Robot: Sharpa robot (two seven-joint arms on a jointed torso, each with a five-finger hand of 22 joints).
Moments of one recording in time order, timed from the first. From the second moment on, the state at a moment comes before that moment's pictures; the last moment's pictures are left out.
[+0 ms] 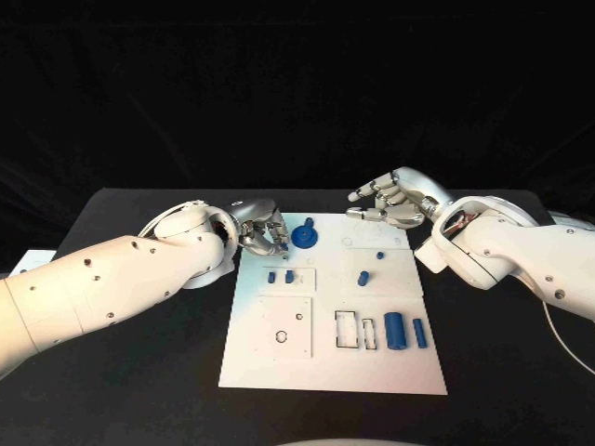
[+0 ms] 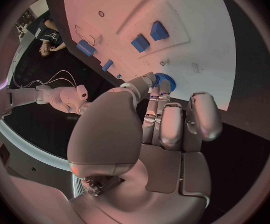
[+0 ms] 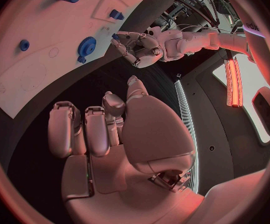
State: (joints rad) left arm 1.18 -0.62 0.03 1.35 -1.40 -0.12 -0.14; left_hand 1.39 -0.16 0.50 0.03 0.14 1.13 0.14 0.12 0.13 1.25 0.07 0.09 0.07 1.47 -0.02 1.33 1.07 0.09 1.45 0.08 1.20 1.30; right arm 1.20 -0.93 0.02 1.59 -0.95 -0.39 0.03; right_hand 1.38 -0.04 -0.15 0.28 0.34 0.96 0.14 0.07 0.11 1.31 0.06 0.99 1.15 1.47 -0.01 1.38 1.28 0.06 1.37 0.10 1.40 1.30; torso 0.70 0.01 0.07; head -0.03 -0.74
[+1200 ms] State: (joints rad) left arm 1.16 -0.58 0.03 1.31 -1.45 -0.08 -0.19; left_hand 1.39 -0.16 0.50 0.03 0.14 1.13 0.14 0.12 0.13 1.25 0.07 0.09 0.07 1.47 -0.02 1.33 1.06 0.09 1.45 0.08 1.20 1.30; right arm 1.20 -0.93 0.02 1.60 -0.95 -0.39 0.03; right_hand 1.38 -0.03 -0.15 0.28 0.34 0.96 0.14 0.07 0.11 1.32 0.06 0.99 1.15 1.47 -0.01 1.38 1.28 0.06 1.37 0.10 1.40 1.30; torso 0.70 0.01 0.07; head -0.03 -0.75
